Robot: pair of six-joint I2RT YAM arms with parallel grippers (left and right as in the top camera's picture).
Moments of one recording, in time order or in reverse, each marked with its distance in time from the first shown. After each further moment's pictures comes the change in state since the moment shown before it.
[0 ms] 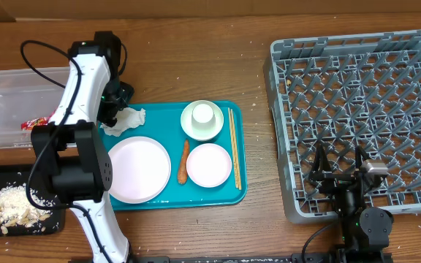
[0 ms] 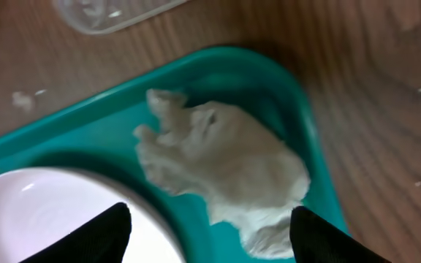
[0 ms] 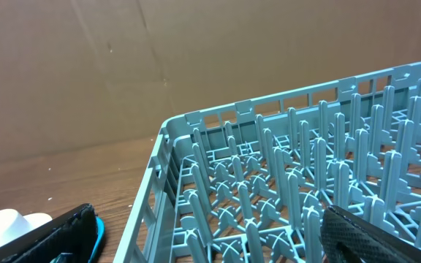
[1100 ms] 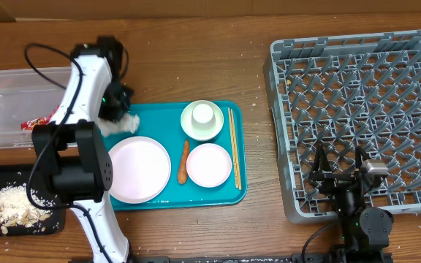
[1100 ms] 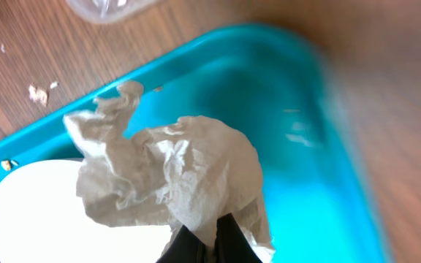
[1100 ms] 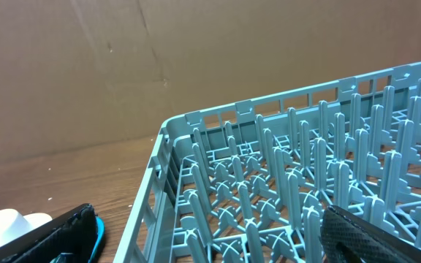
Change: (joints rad) left arm -0.001 0.002 0.035 -0.069 0.018 0.051; right arm 0.000 0.000 0.000 -0.001 0.000 0.000
